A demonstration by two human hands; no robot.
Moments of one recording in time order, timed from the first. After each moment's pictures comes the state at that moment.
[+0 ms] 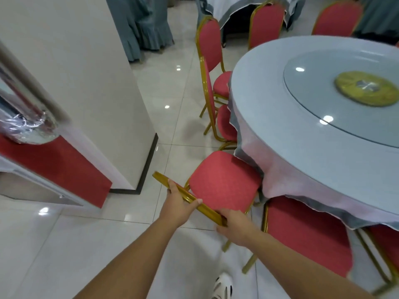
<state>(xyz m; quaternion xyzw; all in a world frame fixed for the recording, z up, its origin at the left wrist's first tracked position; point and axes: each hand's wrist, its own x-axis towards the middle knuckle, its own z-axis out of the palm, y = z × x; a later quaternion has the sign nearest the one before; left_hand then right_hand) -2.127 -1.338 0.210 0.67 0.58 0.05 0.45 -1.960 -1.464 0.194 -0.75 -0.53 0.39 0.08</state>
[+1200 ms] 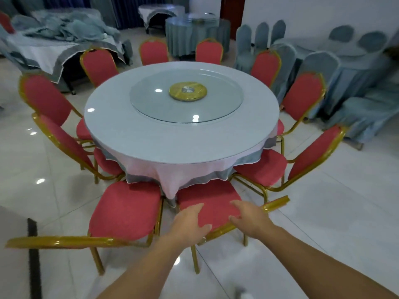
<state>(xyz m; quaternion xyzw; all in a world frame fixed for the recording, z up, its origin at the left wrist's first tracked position) -1.964 -1.578 0.253 0.92 0.12 -0.16 0.35 -1.882 -1.784 0.278 -0.95 -0.17 0.21 0.13</state>
